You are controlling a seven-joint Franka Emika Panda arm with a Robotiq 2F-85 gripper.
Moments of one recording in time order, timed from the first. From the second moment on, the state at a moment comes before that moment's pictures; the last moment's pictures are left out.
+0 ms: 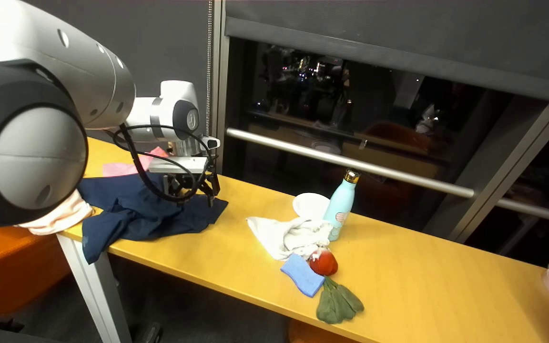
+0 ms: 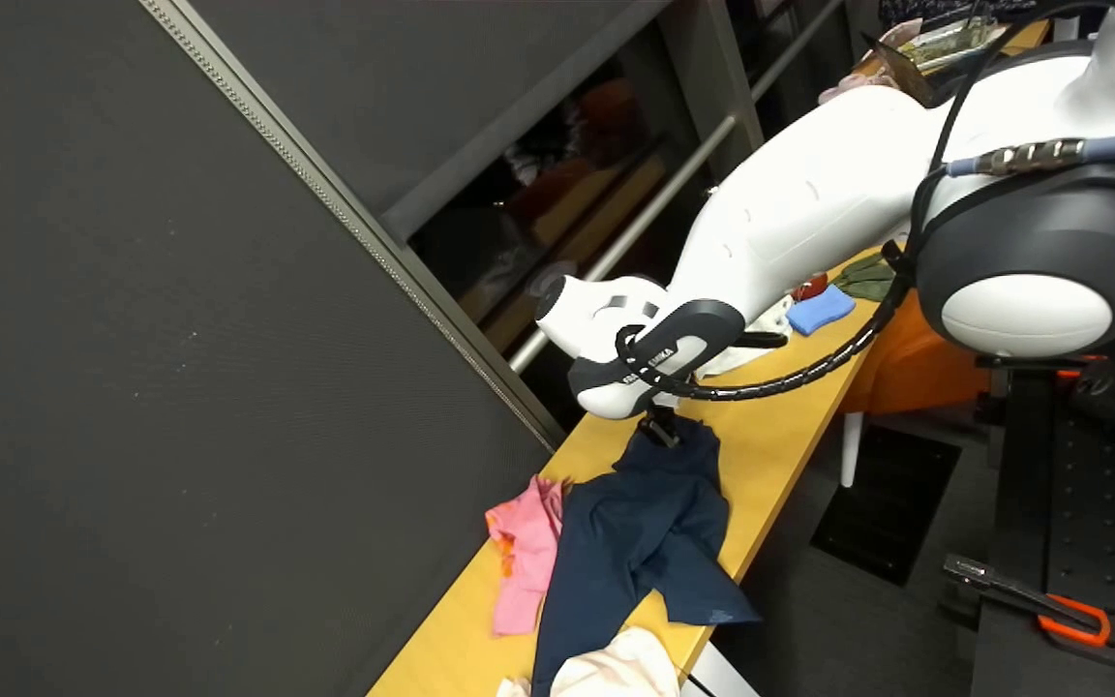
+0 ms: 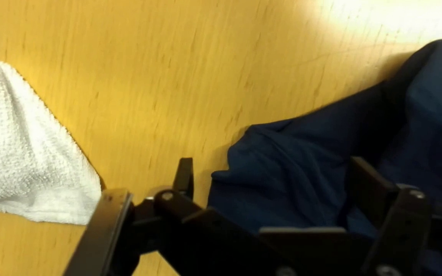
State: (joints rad) arm 0.05 1.49 -0.08 -0.61 -0.14 1.93 0.03
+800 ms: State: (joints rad) arm 0.07 1.49 -0.10 -0.77 -0.14 2.22 0.11
